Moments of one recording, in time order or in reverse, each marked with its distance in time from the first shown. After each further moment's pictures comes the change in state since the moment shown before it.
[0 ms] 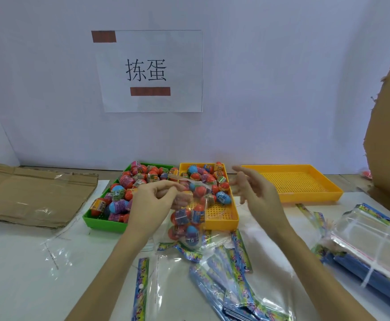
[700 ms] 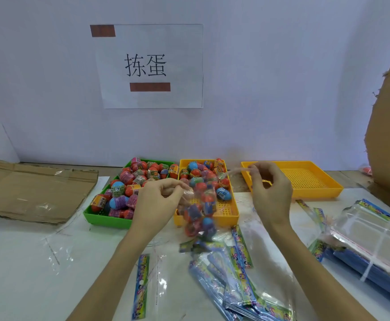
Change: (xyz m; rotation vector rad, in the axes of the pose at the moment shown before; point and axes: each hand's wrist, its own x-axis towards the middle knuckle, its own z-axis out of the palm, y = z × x) left_hand -0.008 0.011 0.006 0.121 -0.027 0.009; right_hand 0.003 0.002 0.002 -0.131 0.397 -0.039
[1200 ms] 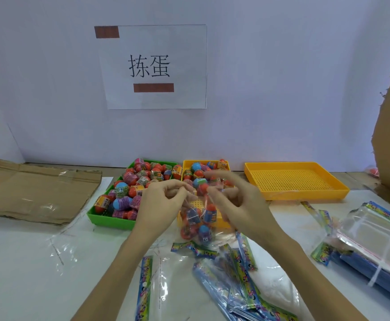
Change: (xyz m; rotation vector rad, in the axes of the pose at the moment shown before) left_hand 0.000 0.000 -0.001 -0.006 -0.021 -0.010; right_hand -0.030 -0.030 0.012 0.191 -0.650 -0.088
